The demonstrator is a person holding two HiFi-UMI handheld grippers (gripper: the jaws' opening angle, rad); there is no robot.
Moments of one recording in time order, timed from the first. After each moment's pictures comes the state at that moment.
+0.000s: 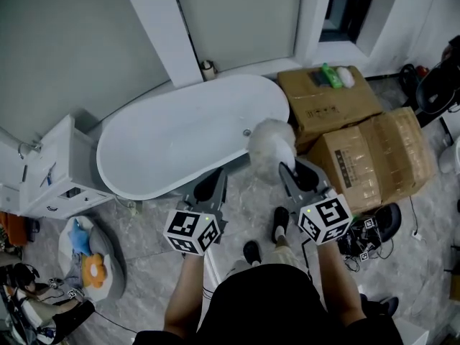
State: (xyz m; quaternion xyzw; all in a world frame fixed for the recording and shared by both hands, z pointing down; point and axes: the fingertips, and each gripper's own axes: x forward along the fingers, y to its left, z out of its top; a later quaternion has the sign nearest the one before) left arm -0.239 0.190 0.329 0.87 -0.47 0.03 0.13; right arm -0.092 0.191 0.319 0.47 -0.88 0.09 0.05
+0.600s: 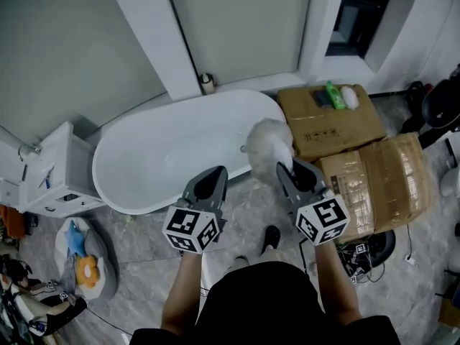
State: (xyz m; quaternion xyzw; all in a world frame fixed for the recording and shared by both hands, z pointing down) left arm -0.184 0.091 0.309 0.87 -0.48 0.03 0.12; right arm -0.045 0.086 0.301 0.44 -0.89 0.07 0.05
